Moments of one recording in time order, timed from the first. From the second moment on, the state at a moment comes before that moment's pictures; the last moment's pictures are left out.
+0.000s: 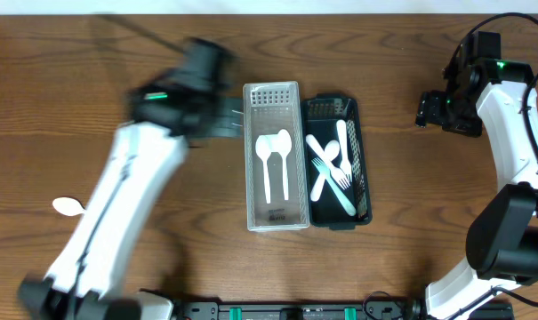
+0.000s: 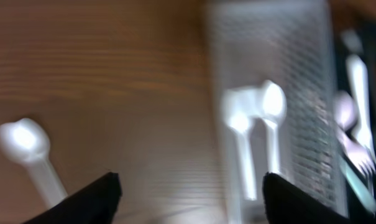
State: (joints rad) left arm -0.29 1.53 1.56 -1.14 -0.08 -0.27; right arm -0.13 1.84 1.55 -1.09 0.02 0.13
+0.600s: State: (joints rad) left arm 0.31 1.70 1.27 -0.97 -0.02 -0.22; right arm -0.13 1.84 1.55 -1.08 0.02 0.13
